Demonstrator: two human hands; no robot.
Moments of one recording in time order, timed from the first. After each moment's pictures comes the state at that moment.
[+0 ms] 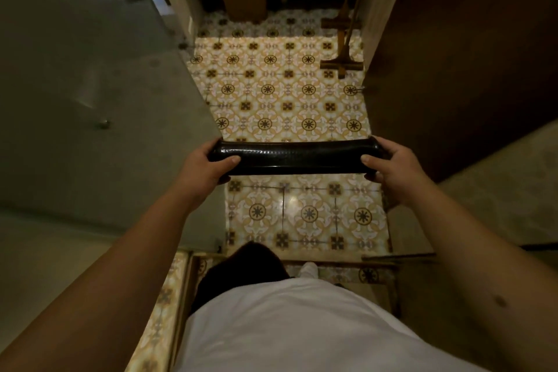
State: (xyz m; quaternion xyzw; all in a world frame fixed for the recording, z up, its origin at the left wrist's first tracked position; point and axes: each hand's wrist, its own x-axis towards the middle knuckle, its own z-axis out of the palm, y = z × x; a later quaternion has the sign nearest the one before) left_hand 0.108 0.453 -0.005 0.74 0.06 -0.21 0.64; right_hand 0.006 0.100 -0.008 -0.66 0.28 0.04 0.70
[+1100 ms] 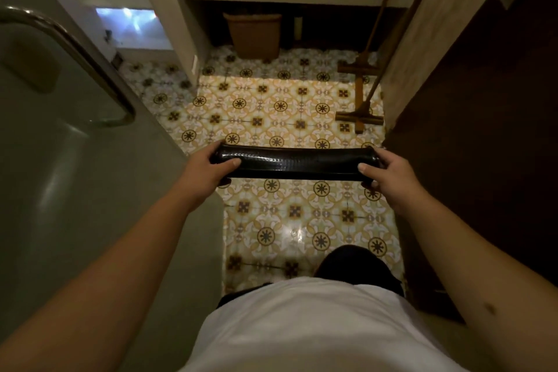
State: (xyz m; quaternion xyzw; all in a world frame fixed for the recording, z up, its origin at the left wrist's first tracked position) left_hand 0.515 0.393 -0.024 0.76 0.05 -0.19 0.62; right_hand 0.416 0.046 -0.024 -0.68 0.27 0.04 0.68
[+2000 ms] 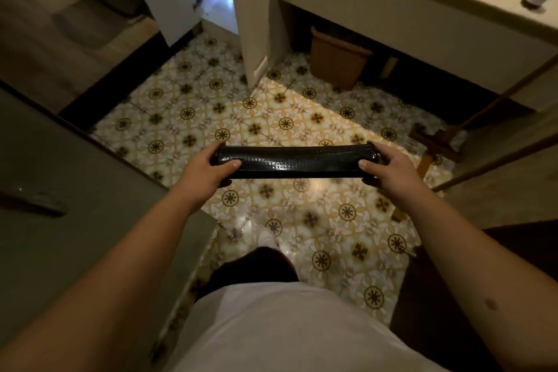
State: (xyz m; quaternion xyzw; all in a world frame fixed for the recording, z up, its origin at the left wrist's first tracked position) left_hand 0.750 0.328 -0.042 0.73 0.24 -0.06 0.64; right_hand 0.845 -0.031 -0.046 -0.74 0.10 0.21 0.63
